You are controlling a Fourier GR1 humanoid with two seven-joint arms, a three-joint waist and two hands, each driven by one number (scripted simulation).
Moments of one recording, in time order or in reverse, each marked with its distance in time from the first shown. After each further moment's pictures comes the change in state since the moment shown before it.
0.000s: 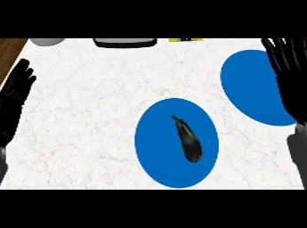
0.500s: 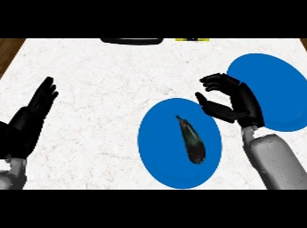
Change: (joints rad) left arm 0.068 -0.077 -0.065 0.050 0.013 -0.050 -0.084; right arm -0.014 0.099 0.245 0.238 0.307 -0.312 0.307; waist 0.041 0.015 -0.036
